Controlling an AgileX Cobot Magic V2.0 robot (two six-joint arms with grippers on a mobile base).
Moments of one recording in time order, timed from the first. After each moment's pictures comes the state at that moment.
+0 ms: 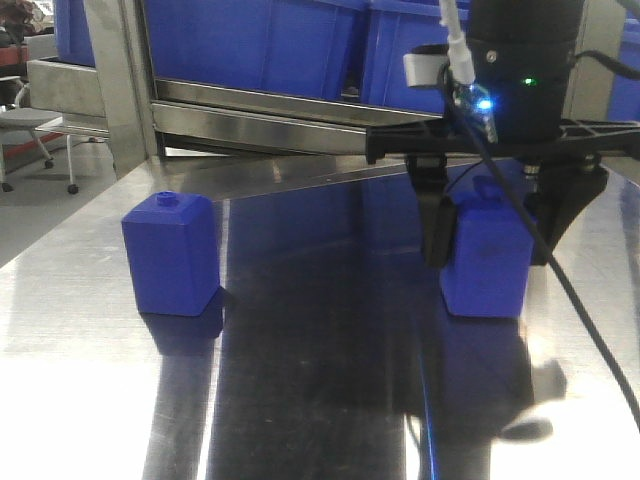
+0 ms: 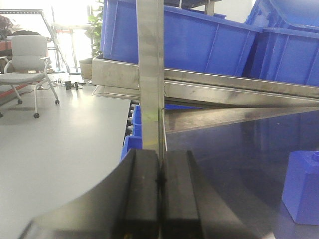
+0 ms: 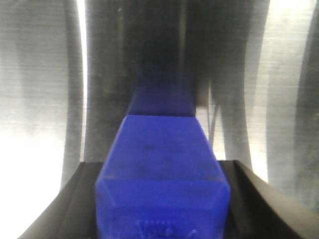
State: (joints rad) left arm -0.10 -0.01 0.01 -0.09 0.04 0.06; right arm 0.52 1.73 -1.31 -0.04 1.05 0.60
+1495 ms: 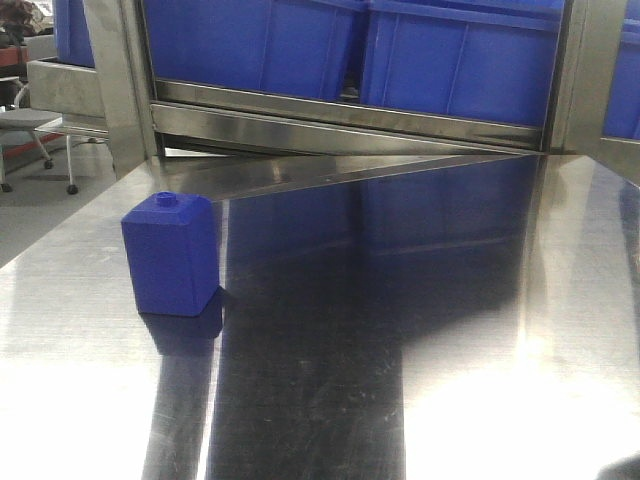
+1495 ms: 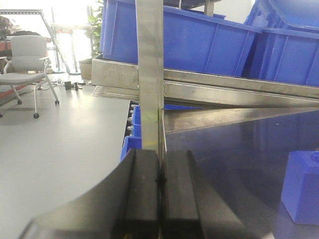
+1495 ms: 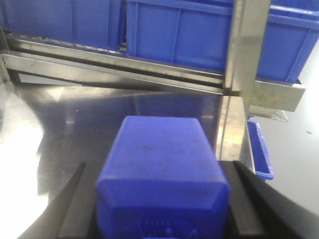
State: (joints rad) left arm -0.10 -0.01 0.01 -0.09 0.04 0.06; right arm 0.13 0.51 -0.28 0.06 -0.01 0.02
